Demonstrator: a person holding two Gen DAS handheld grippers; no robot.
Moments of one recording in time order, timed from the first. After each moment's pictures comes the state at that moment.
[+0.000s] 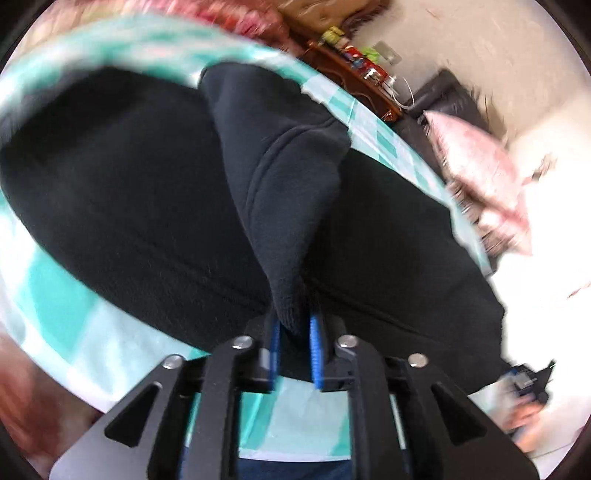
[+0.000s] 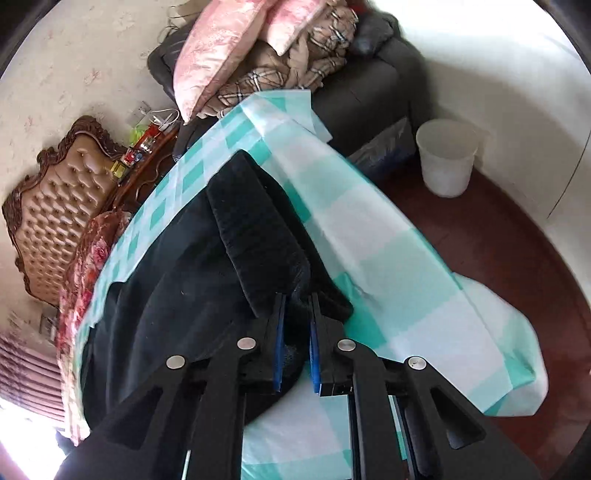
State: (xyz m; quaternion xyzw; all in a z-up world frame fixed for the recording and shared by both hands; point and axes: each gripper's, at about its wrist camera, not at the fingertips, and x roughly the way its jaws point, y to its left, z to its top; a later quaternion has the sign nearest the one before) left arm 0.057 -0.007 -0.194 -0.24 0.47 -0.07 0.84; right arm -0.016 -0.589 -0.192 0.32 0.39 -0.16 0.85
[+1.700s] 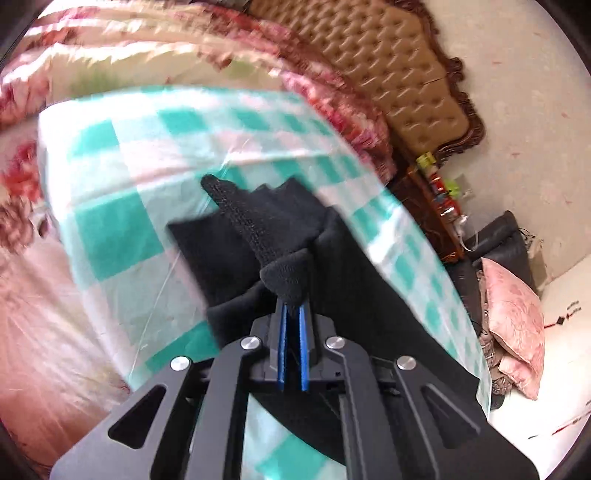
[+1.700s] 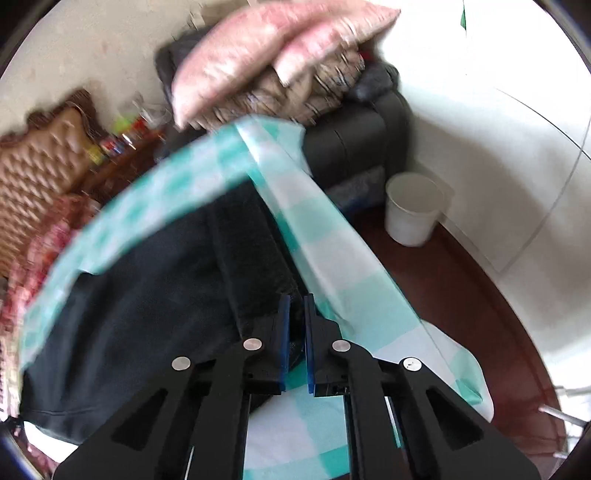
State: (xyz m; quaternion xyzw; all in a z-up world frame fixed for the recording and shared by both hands) left arm 0.043 0.225 -0.162 -0.38 0.35 0.10 0.85; right arm -0.027 -0.564 -0.144 0.22 0.36 -0.20 0.88
